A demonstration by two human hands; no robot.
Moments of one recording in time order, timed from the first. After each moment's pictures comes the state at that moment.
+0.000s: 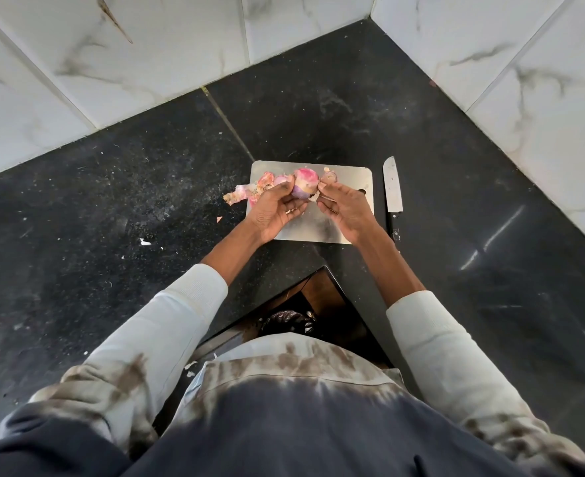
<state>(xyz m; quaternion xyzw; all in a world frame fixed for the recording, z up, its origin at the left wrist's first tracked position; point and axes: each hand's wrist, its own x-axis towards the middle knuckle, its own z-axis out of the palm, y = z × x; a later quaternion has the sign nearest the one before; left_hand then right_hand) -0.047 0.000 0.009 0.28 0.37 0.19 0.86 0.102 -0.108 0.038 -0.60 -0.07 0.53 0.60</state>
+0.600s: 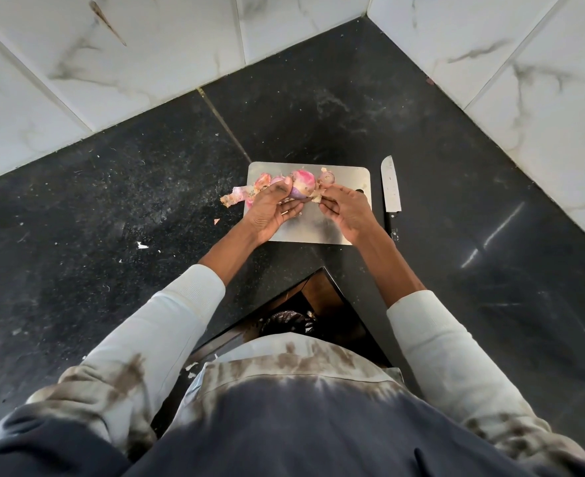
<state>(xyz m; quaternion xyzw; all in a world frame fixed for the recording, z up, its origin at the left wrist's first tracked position) -0.044 0.007 -0.002 0.31 0.36 0.19 0.86 0.110 -0.107 0.030 -0.62 -0.05 0.52 0.59</state>
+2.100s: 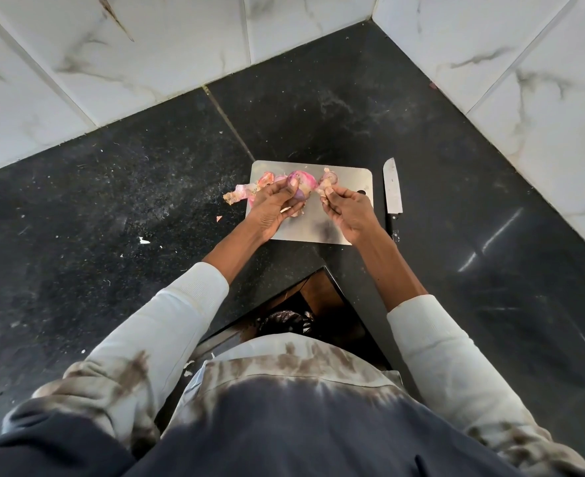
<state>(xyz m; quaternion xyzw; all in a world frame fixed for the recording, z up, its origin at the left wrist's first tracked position) -0.046 0.004 -0.001 0.31 0.40 0.22 0.83 0.101 -0.110 0.043 -0.61 -0.01 0.51 0.61</state>
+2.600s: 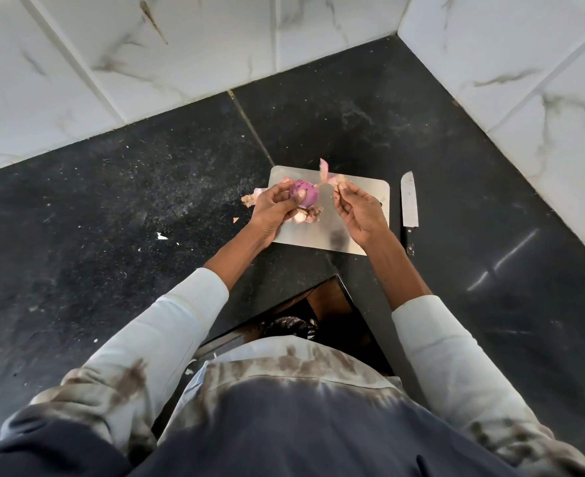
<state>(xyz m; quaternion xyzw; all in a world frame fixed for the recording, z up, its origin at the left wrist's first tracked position) -0.073 0.016 0.002 0.41 0.43 0.25 0.76 0.098 -0.088 0.040 -0.53 0.00 0.52 0.67</state>
